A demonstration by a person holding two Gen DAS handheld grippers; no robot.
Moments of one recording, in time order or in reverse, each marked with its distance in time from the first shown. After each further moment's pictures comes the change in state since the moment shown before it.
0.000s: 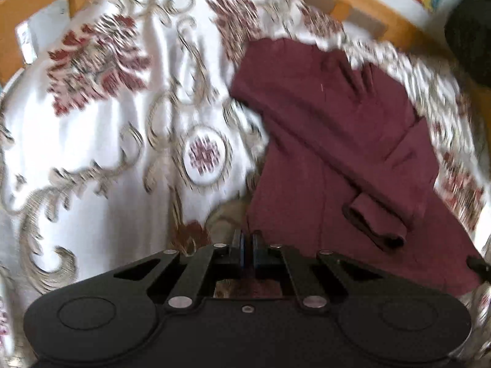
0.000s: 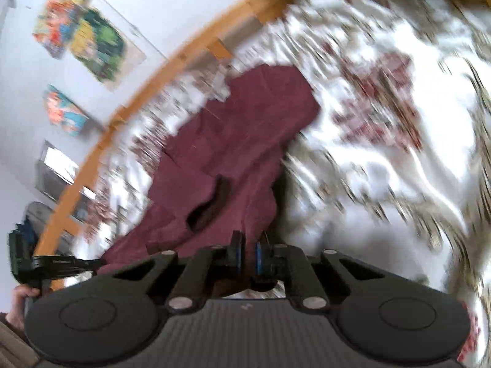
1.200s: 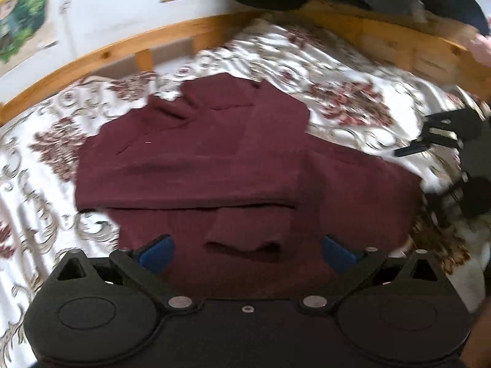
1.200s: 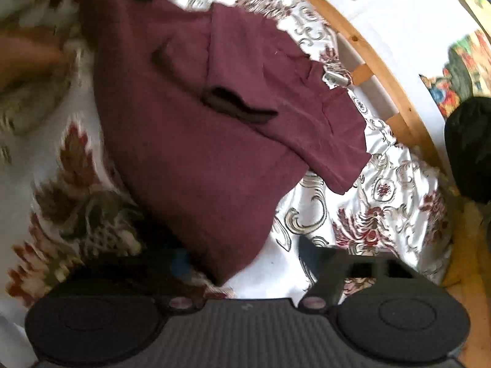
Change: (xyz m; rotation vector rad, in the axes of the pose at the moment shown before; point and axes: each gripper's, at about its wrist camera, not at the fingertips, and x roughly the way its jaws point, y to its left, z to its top) left arm 0.008 -0.135 -0.057 0.732 -0.228 -0.182; right arm 0.039 0.090 -0.106 -1.315 0.026 -0.467
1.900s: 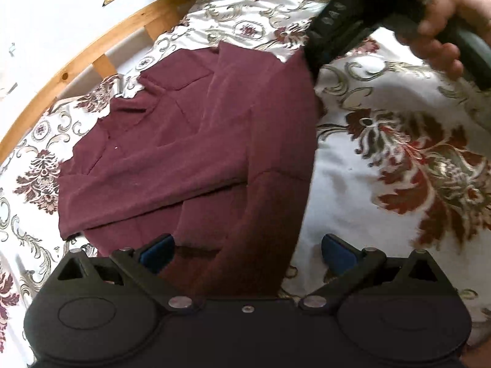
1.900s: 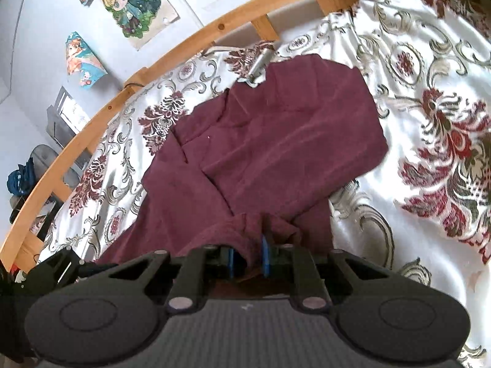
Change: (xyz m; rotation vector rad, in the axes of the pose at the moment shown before) left arm 0.059 -0.052 -0.002 0.237 0.131 0.118; right arm 0.094 -0.159 -0.004 1.058 -0.122 0.541
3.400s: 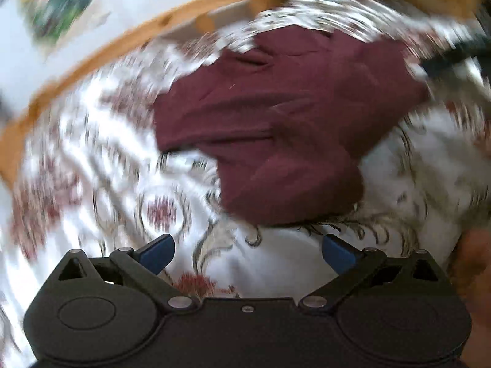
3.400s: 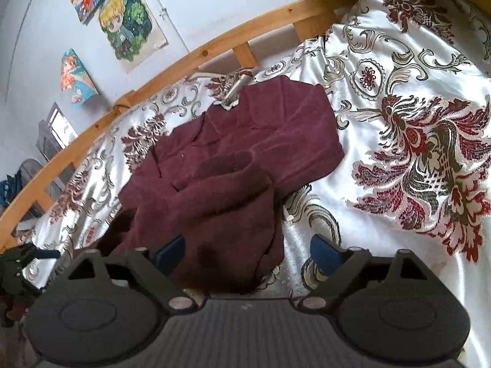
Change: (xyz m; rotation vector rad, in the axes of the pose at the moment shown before) left arm -0.027 0.106 -0.101 -0.130 -0.018 0.154; right arm -0.003 -0.019 -0.026 -0.030 -0.144 -0.082
